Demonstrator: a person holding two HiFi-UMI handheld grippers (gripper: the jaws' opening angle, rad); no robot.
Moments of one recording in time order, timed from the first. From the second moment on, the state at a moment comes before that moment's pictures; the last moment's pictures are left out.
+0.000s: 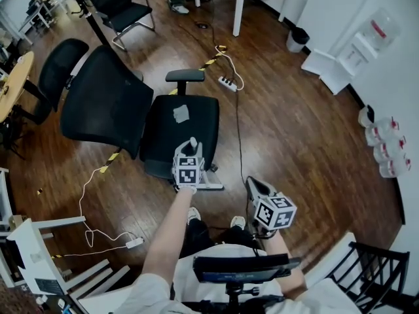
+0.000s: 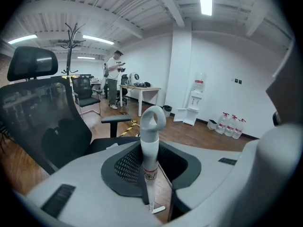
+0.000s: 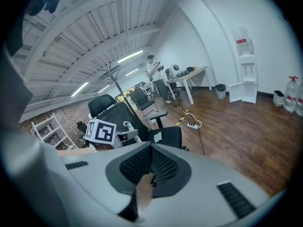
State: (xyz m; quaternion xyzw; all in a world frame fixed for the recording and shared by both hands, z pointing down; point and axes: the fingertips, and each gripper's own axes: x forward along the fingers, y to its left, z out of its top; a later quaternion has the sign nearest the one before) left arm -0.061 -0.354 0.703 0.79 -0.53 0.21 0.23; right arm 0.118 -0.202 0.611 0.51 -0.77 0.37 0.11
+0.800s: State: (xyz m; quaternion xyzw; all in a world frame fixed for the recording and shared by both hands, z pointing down) left arm -0.040 -0.228 0.562 0.79 -0.57 0.16 0.15; right arm 0.138 -0.199 0.580 0.45 -0.83 0.32 0.10
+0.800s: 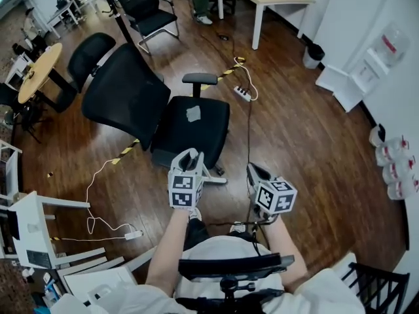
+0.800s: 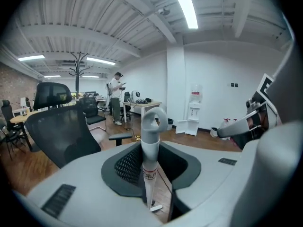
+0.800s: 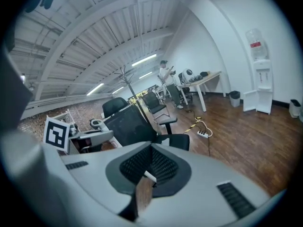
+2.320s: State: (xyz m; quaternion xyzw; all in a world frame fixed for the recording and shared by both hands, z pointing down) left arm -0.040 -0.218 0.463 0.82 -0.54 0.12 0.14; right arm 0.106 -0.198 0.513 0.45 -0.84 0.27 0.08
